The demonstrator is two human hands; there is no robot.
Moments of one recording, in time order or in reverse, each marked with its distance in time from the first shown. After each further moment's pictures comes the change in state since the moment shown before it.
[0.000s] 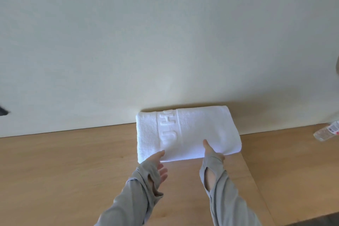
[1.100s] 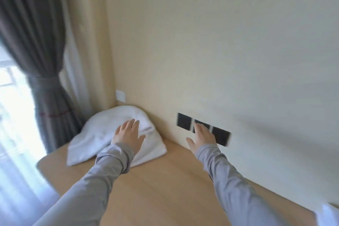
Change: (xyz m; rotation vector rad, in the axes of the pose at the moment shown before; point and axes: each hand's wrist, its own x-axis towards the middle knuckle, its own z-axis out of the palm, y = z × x) left_hand -0.249 0.063 -0.678 1.096 1.226 0.811; right_hand -0.590 0.121 0.337 -1.130 -0.584 -1.897
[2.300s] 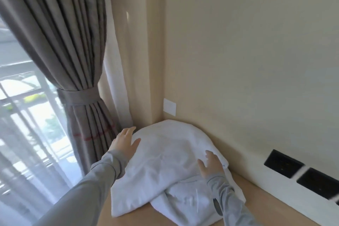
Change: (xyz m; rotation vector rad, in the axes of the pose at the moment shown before) left_hand 0.243 -0.323 0.080 -0.325 -0.088 -0.209; right_hand 0.234 -0.209 0.219 0.484 -0.305 0.262
